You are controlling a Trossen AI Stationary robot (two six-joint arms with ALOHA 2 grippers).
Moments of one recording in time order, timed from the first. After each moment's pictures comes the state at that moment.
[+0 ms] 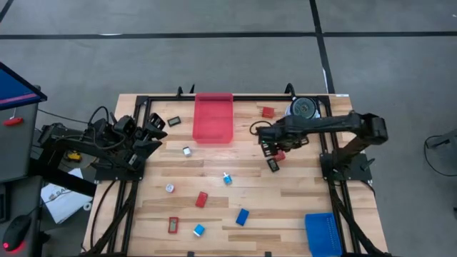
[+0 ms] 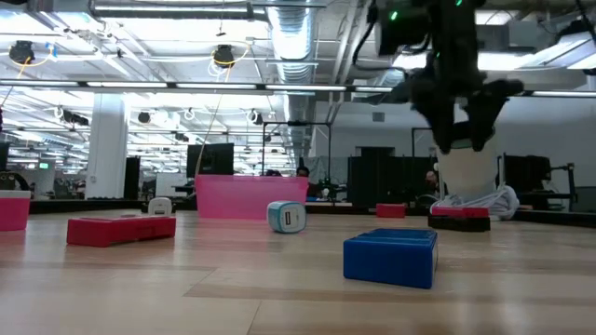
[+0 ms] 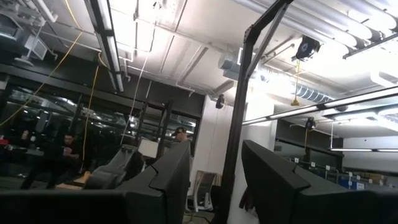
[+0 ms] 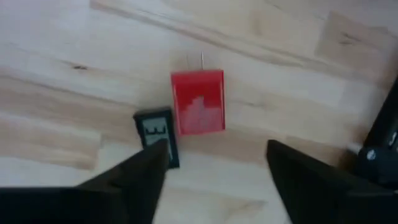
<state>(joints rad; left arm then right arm) -0.16 0.62 0.51 0.72 -0.01 -0.24 -0.10 1.58 1.19 -1.24 0.13 1.16</state>
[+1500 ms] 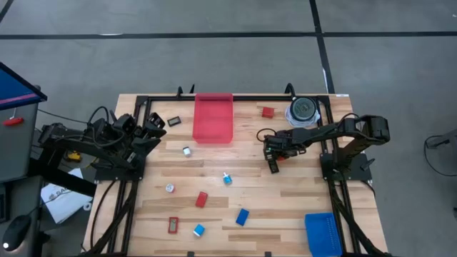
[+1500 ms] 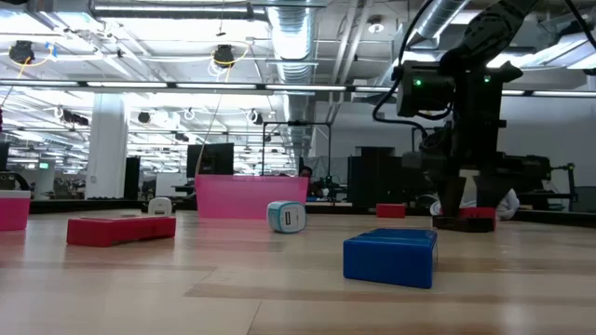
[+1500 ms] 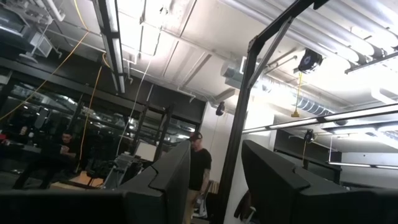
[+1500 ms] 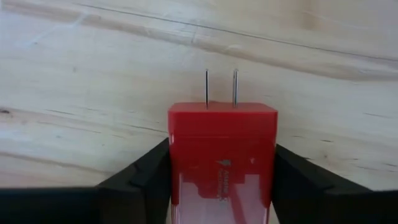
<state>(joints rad) -0.16 0.62 0.51 0.74 -0.03 -0.29 -0.12 1.56 0.74 -0.65 0.15 1.23</state>
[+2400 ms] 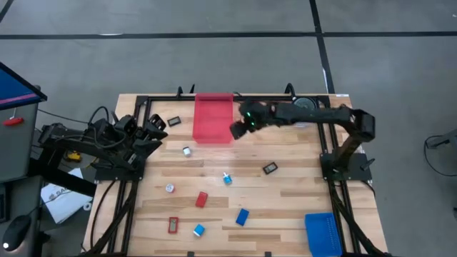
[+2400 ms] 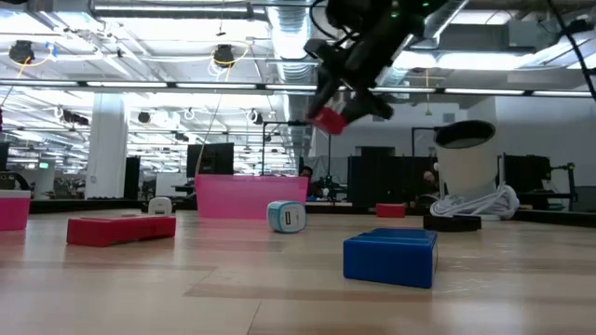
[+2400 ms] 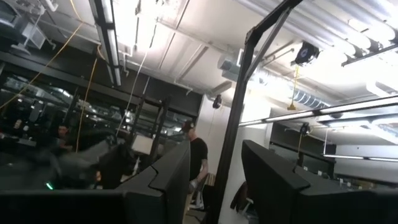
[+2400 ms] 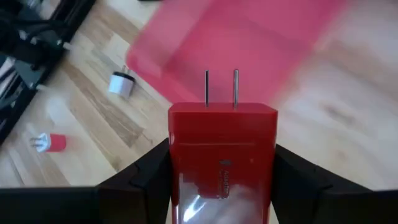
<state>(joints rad) -0.16 0.62 0.51 0.71 -0.01 -0.30 -0.24 1.71 1.36 -0.53 0.03 0.69</state>
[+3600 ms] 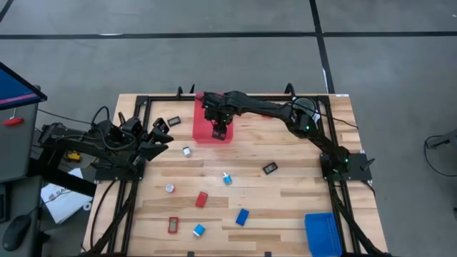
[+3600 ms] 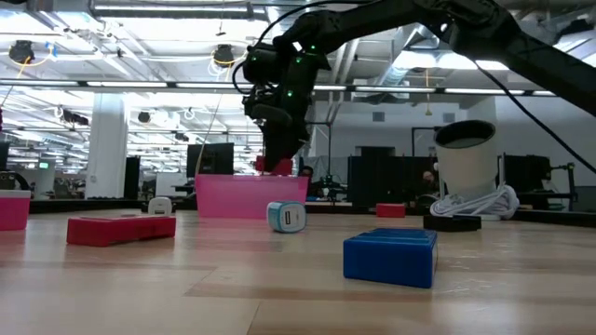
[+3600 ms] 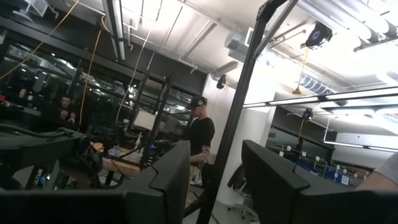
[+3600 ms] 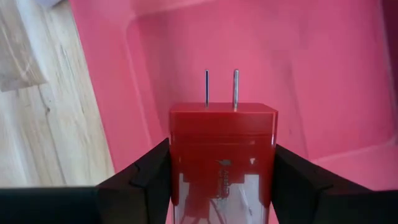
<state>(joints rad) -0.16 0.62 0.51 0.61 -0.01 -0.35 -0.30 2.44 2.34 -1.14 0.02 -0.11</state>
